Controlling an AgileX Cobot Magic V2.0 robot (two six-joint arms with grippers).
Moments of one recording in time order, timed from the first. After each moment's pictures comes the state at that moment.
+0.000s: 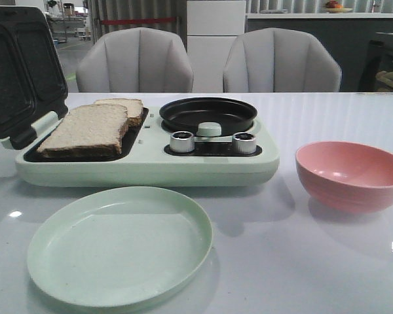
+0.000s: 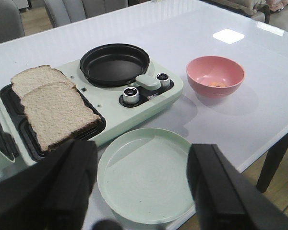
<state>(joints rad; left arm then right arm) -0.57 0.44 -0.63 -0.19 0.64 0.19 0.54 0.89 -1.00 0.12 0.83 -0.11</state>
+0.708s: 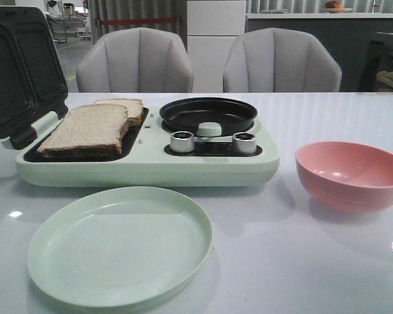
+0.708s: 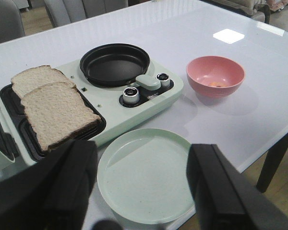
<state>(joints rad) -0.57 0.44 -0.63 -0.19 0.63 0.19 0.54 0.63 -0.85 -0.03 0.97 0.05</state>
